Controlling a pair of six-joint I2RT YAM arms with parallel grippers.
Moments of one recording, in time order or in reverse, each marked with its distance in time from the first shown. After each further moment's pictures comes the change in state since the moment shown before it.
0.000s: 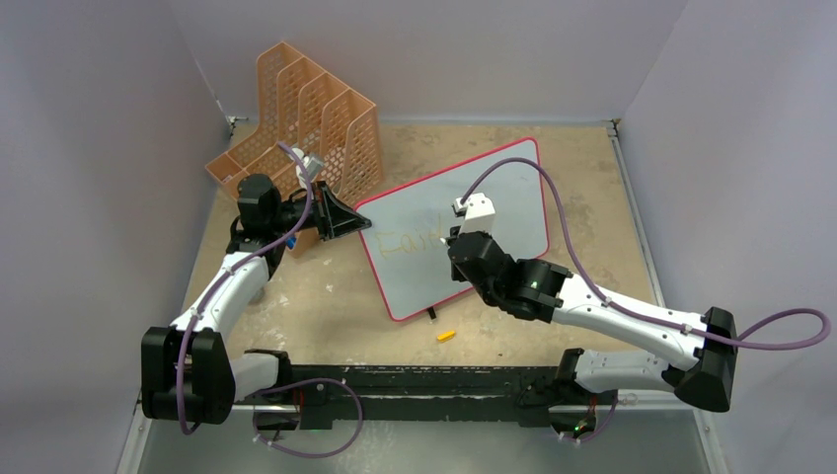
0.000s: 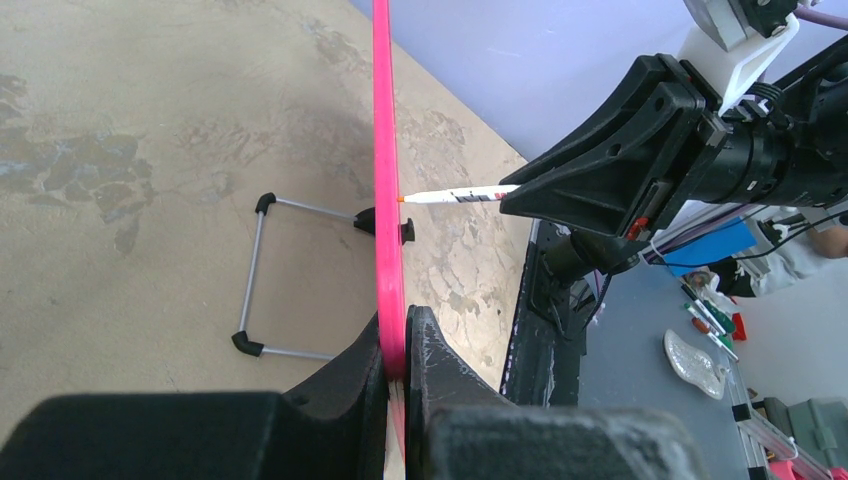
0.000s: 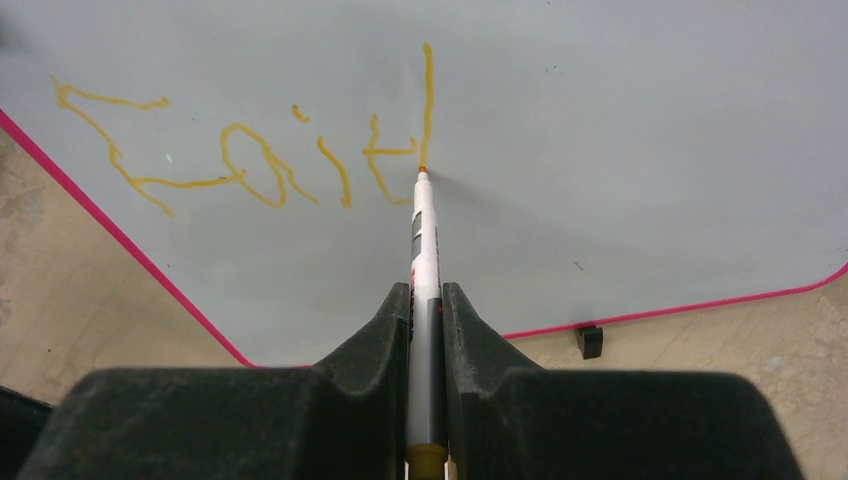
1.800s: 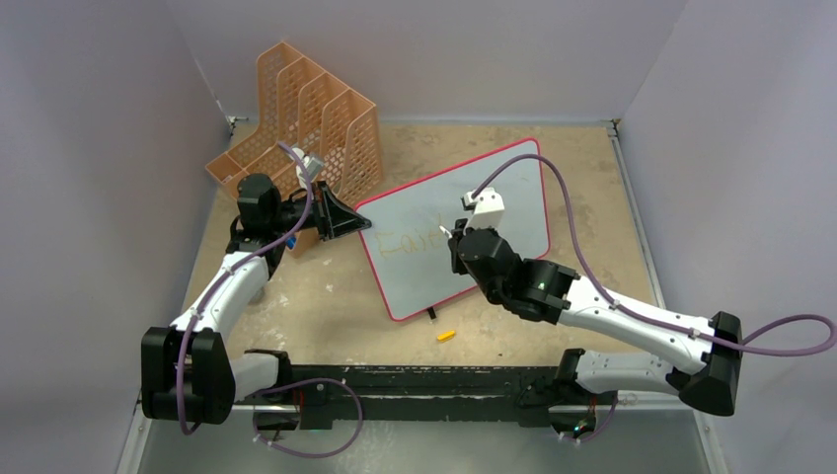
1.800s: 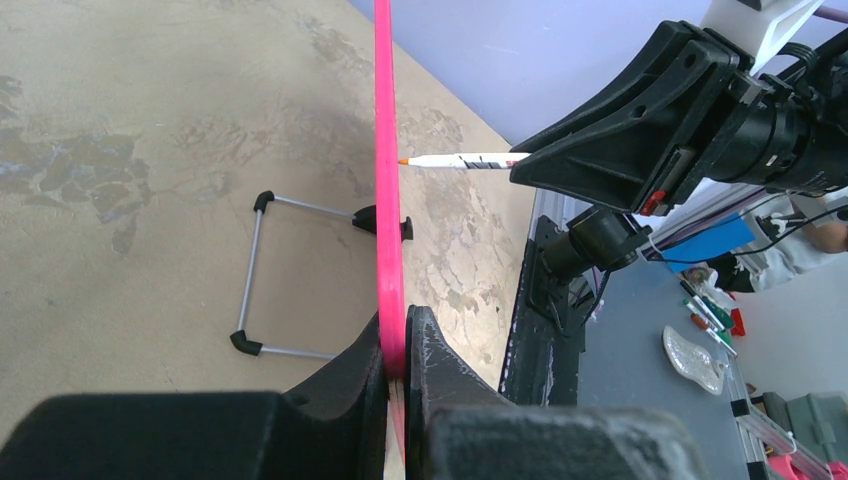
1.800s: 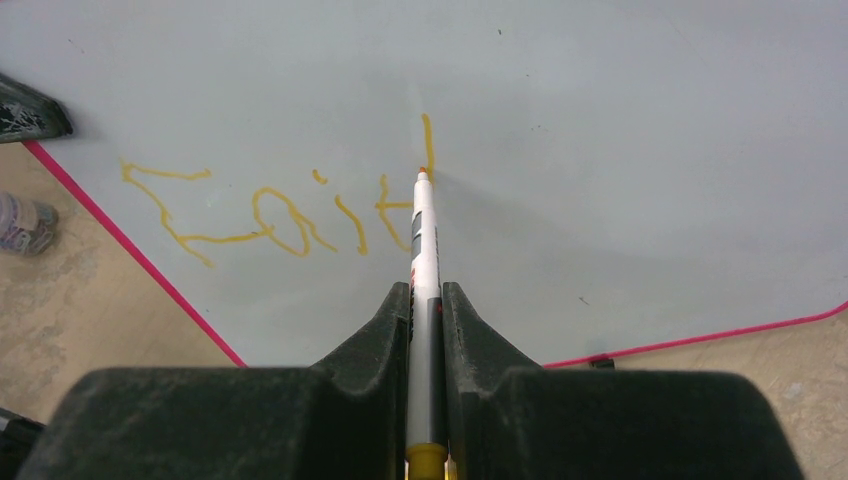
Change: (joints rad) left arm 0.001 0.000 0.004 -0.004 0.006 0.003; right arm -0.005 -0.038 -0.004 0.073 0.036 0.001
